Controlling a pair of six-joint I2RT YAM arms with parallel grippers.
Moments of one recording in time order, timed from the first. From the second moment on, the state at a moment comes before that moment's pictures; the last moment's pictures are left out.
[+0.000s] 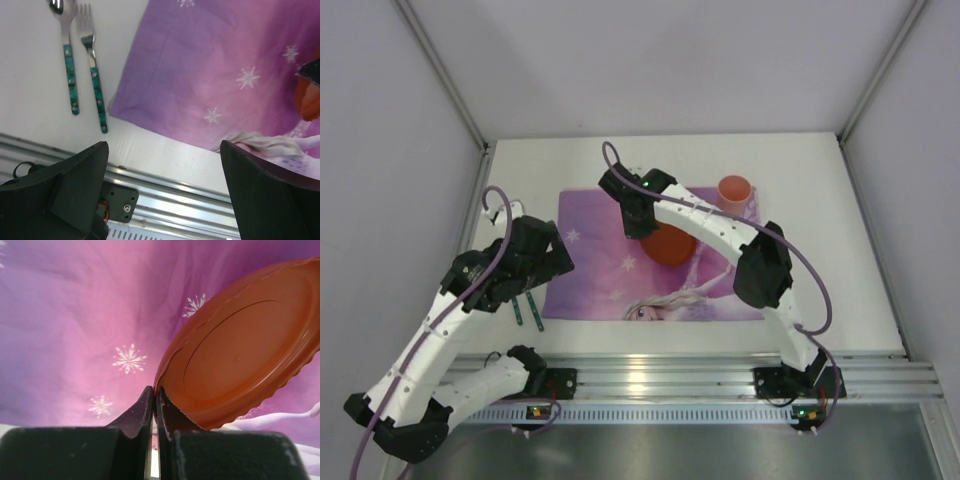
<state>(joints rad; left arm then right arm) -0.59 0.91 1.21 -1.23 -0.47 -0.85 0.90 2.18 2.15 -1.13 0.27 0.65</state>
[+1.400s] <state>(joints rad) 0.13 1.53 0.91 -0.70 -0.11 -0.41 0.69 1.77 1.52 -0.91 -0.03 0.49</state>
